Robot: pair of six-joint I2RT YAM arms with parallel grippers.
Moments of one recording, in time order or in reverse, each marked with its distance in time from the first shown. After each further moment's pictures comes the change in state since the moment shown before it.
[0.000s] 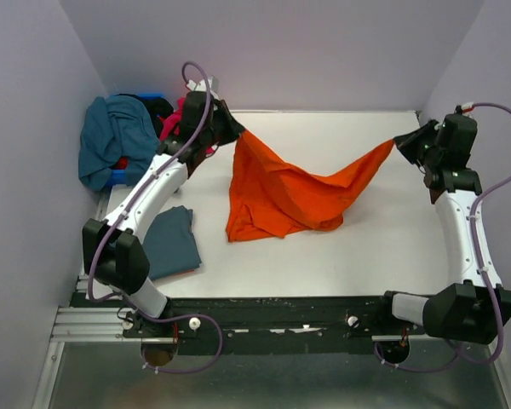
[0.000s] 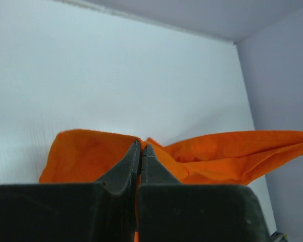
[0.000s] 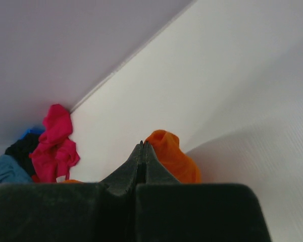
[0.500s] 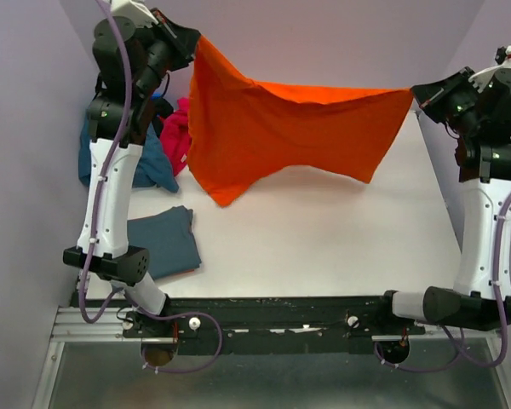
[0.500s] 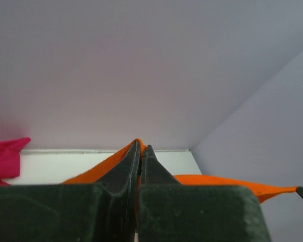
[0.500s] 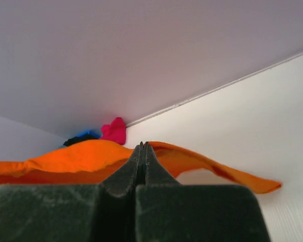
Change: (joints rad) left arm 0.161 0.071 0.840 -0.273 0.005 0.068; right arm 0.000 0.135 0.603 -0.184 -0.146 -0.042
